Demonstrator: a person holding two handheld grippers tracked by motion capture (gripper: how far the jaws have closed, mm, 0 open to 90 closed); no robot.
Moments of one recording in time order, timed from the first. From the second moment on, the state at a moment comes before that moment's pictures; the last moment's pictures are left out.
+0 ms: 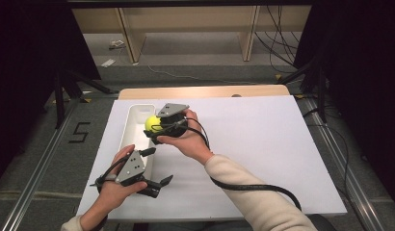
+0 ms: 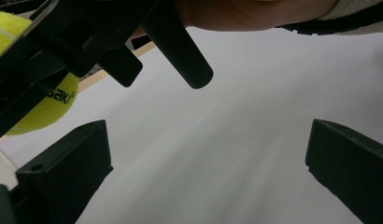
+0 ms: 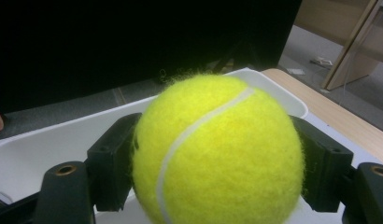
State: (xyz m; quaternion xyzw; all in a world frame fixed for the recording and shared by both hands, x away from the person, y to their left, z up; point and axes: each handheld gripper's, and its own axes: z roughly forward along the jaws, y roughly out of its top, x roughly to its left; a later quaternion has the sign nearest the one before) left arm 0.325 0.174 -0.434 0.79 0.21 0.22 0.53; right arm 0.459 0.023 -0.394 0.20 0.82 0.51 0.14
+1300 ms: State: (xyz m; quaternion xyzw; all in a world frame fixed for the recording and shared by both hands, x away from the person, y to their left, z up) left arm 0.325 0.173 -0.434 0.79 0.21 0.22 0.54; right arm 0.460 0.035 -0.394 0.20 0.82 0.51 0.14
